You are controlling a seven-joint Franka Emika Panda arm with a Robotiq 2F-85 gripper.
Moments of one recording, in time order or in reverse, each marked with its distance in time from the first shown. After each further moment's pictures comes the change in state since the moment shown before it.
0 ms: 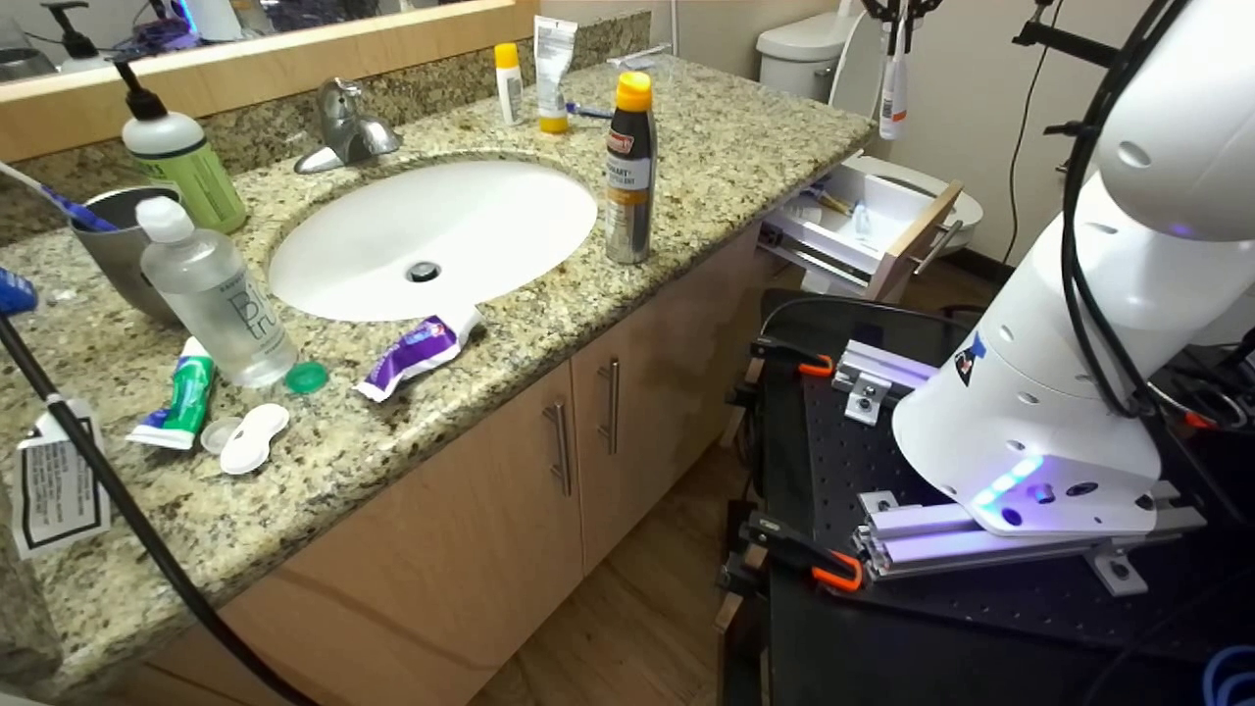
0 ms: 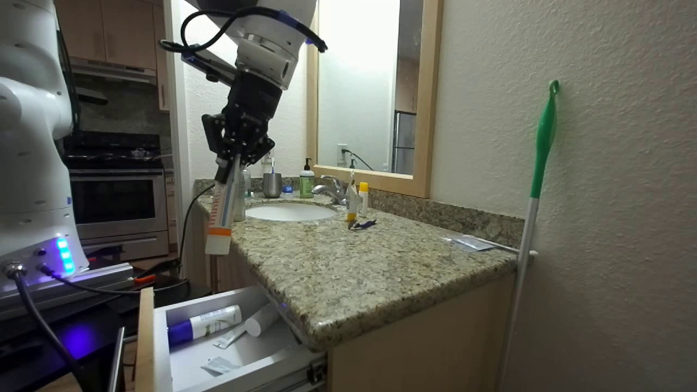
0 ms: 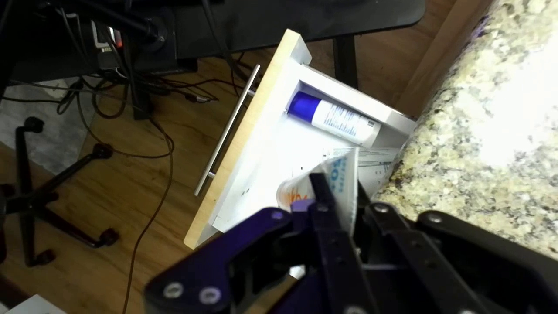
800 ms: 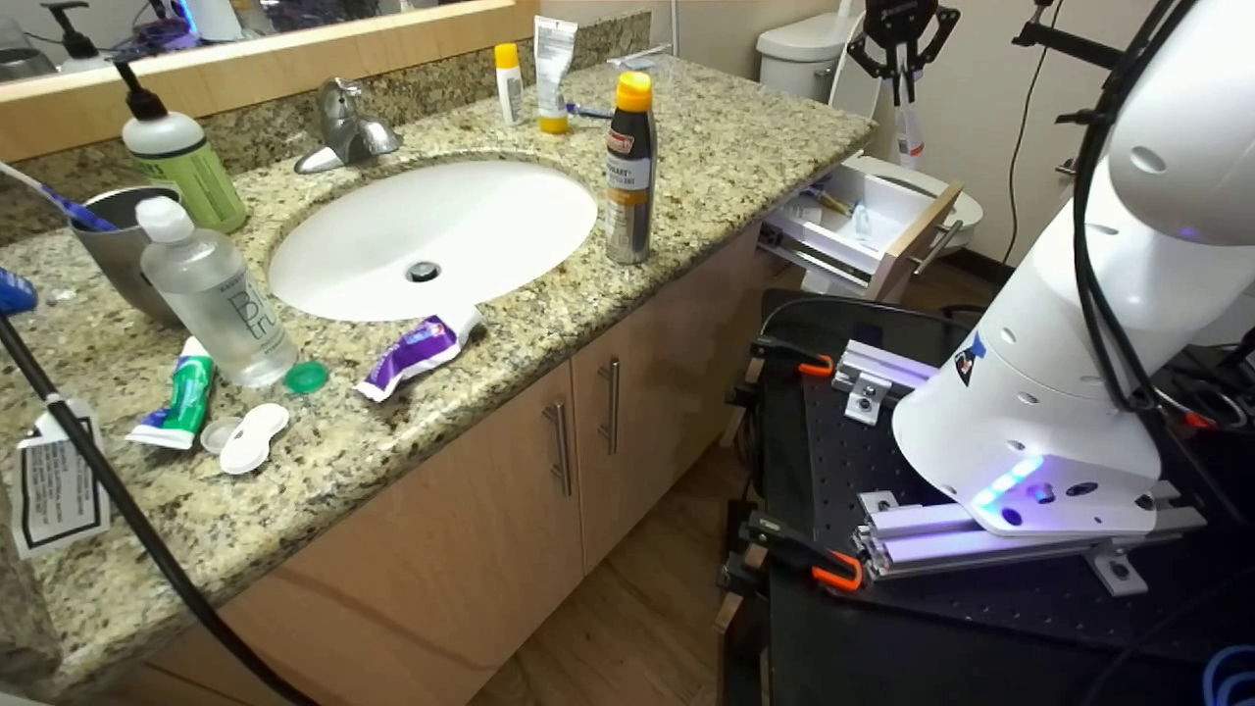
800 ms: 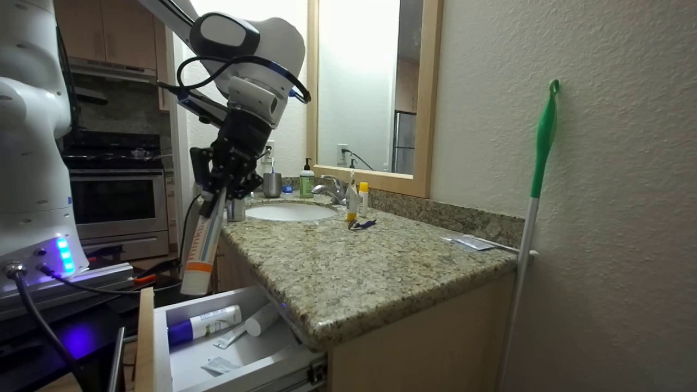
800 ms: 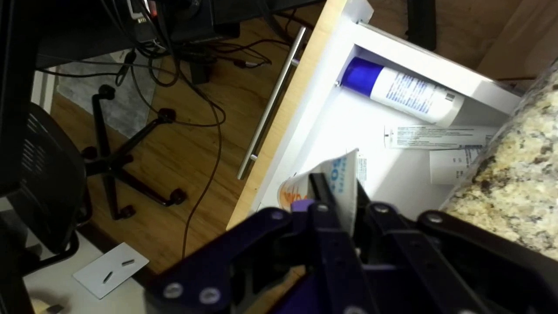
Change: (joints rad) arm 0.048 0.001 0.000 -0.180 -0.249 0.205 0.245
